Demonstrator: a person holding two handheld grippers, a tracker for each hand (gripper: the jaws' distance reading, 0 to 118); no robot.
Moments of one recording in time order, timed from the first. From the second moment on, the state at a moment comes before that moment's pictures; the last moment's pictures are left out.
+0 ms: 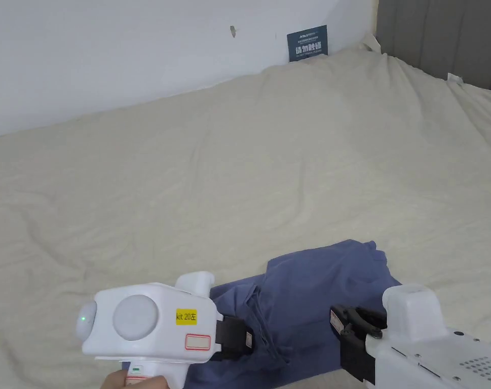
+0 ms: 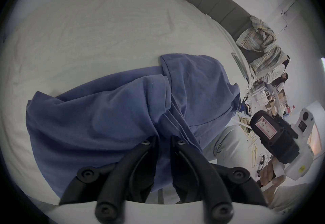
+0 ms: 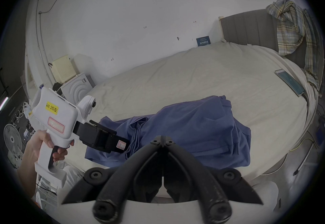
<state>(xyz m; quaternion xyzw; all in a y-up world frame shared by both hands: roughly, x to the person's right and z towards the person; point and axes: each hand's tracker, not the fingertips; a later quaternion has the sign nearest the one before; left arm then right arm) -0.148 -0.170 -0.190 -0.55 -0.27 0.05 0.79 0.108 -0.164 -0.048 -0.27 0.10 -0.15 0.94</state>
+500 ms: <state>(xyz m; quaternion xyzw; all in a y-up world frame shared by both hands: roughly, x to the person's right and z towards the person) -0.286 -0.117 -0.162 -0.44 -0.28 0.25 0.81 0.075 -0.140 -0.043 -0.22 0.12 -0.11 0.96</state>
